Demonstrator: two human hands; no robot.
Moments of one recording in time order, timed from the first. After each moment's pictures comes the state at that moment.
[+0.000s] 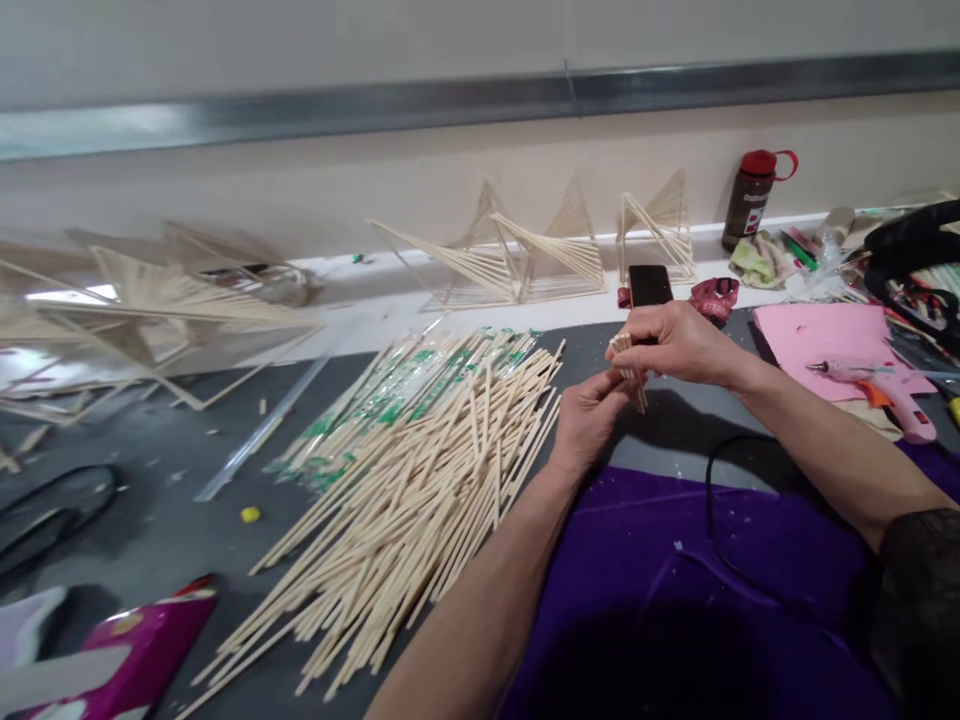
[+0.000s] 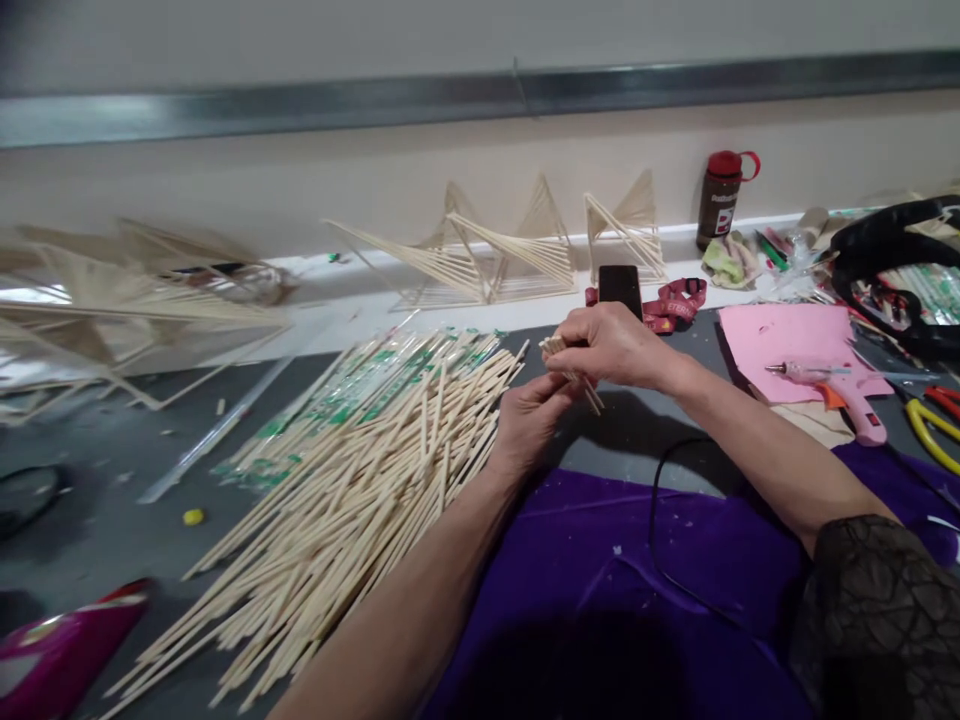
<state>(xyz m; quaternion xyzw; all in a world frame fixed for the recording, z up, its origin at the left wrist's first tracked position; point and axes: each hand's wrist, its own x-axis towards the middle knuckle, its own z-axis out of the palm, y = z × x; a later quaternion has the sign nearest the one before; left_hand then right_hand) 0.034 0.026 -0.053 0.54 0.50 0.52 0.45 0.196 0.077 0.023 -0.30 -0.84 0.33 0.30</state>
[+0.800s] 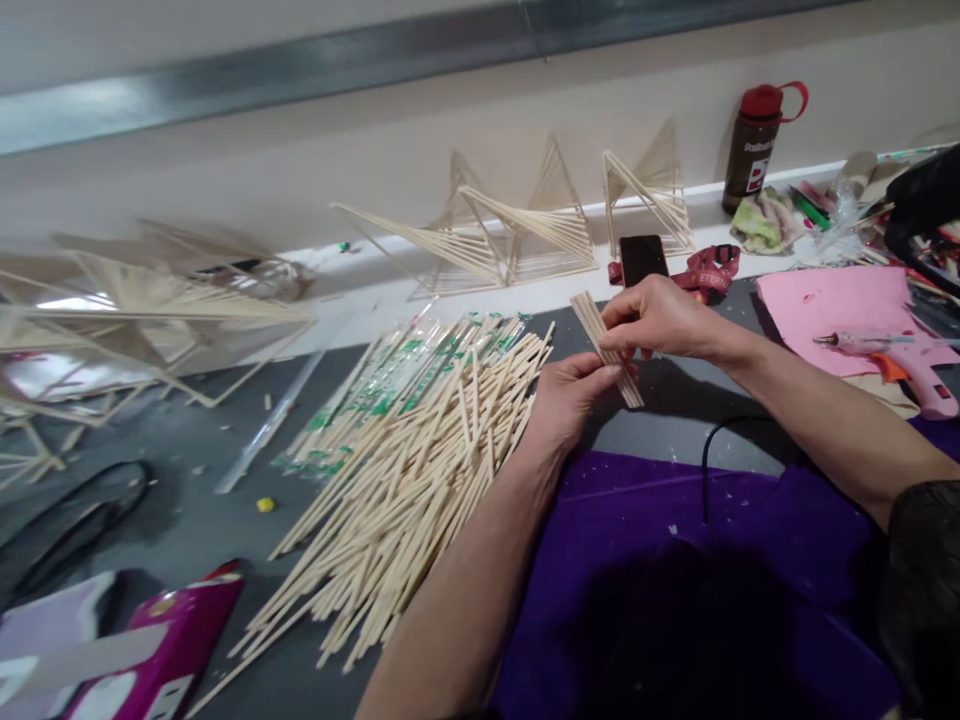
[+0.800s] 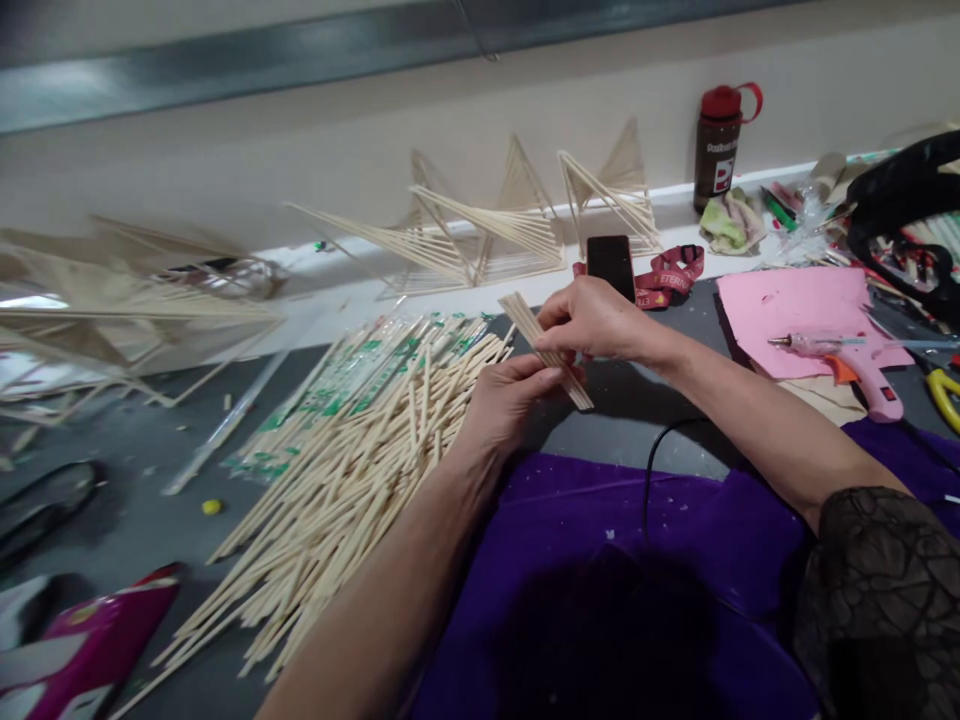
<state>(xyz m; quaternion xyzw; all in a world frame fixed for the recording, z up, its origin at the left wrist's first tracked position) 0.027 0.030 -0.043 0.45 0.52 0.47 0.56 0.189 0.094 0.006 -0.35 -0.78 0.44 0.27</state>
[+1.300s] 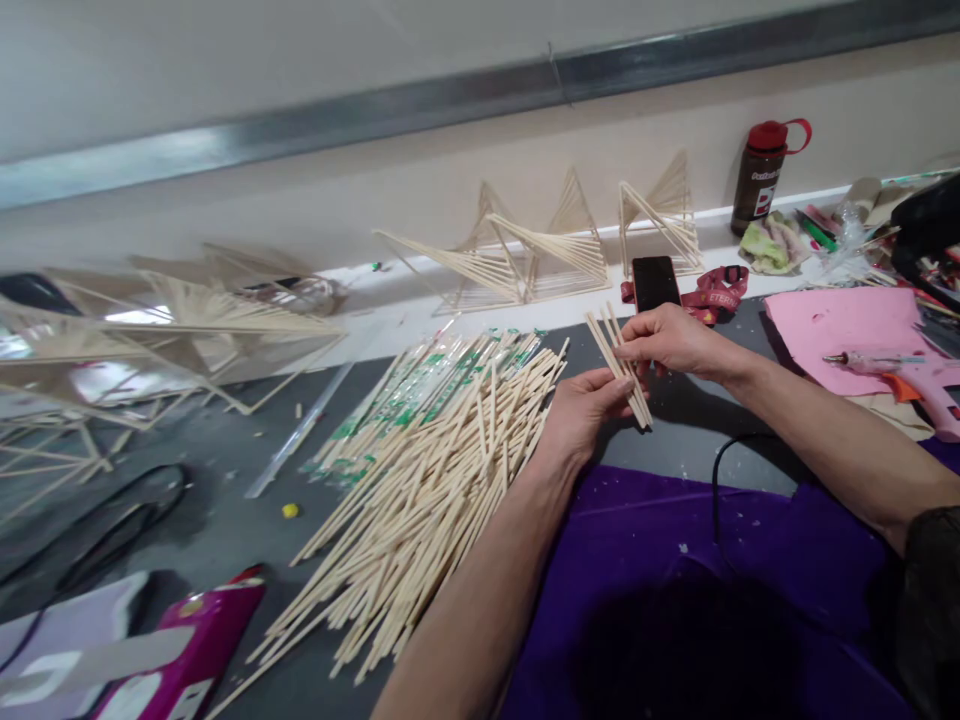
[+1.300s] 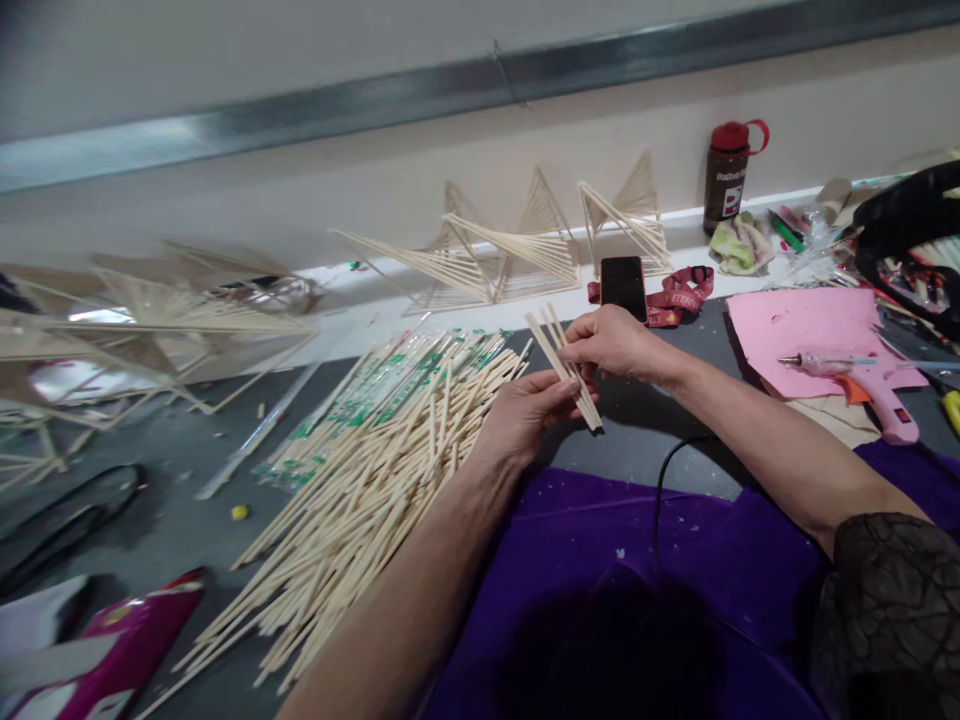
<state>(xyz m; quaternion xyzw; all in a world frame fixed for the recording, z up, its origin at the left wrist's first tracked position) 0.030 0.032 -0.042 0.36 0.53 0.47 0.61 0.183 0.093 -0.002 -0.40 -0.66 0.57 0.29</state>
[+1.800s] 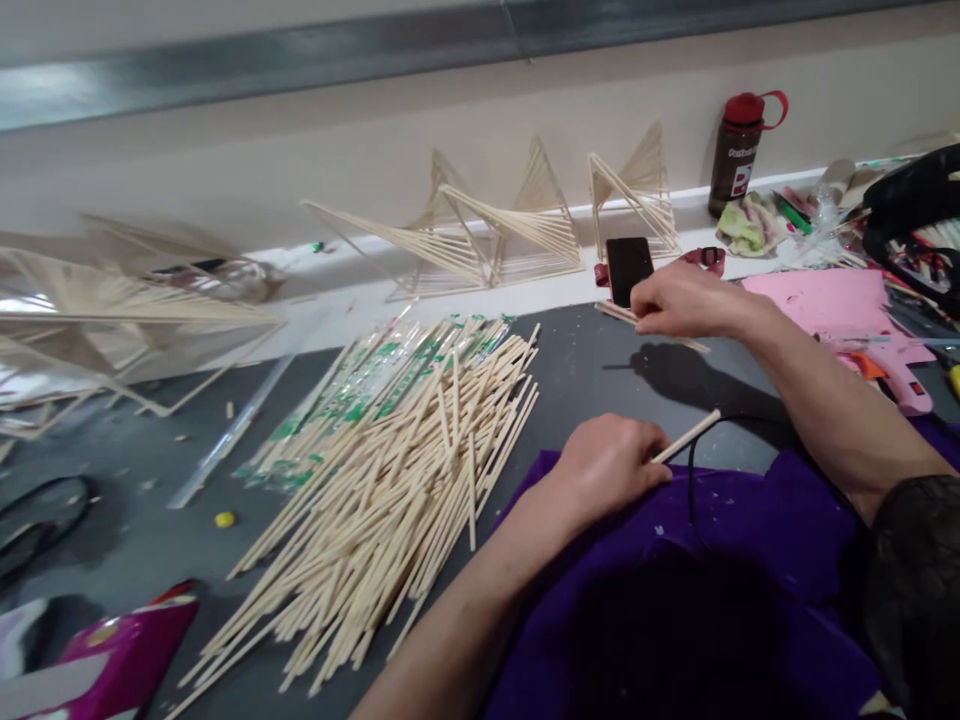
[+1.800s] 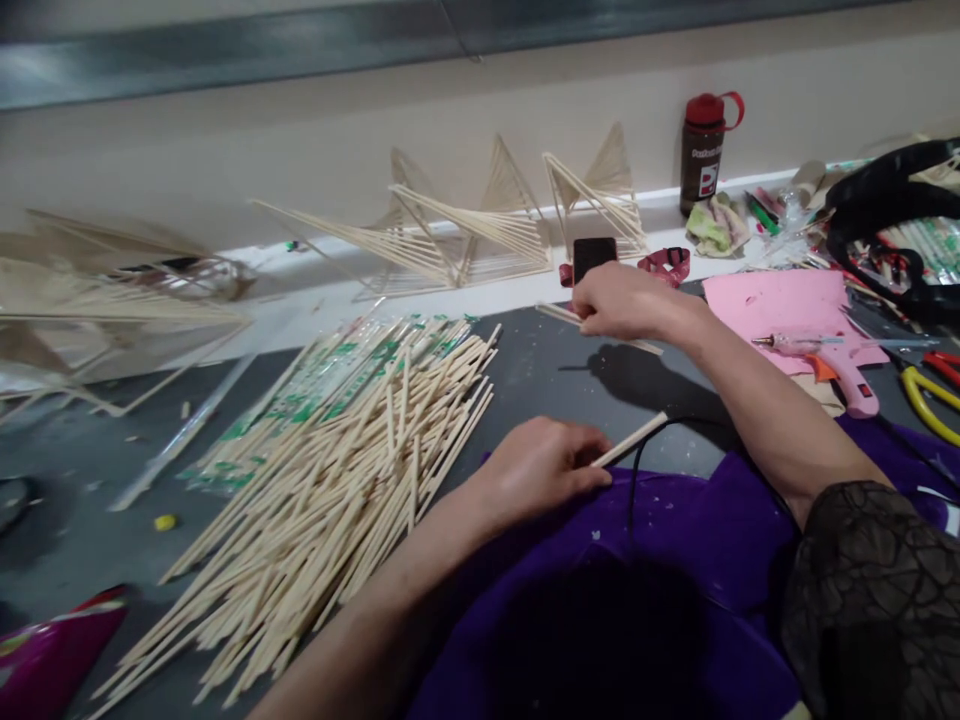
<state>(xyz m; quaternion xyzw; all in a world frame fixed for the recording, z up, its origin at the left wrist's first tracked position) 0.056 -0.013 -0.012 0.76 0.49 0.16 0.39 0.227 0.112 0.025 -0.43 -0.87 0.21 0.14</state>
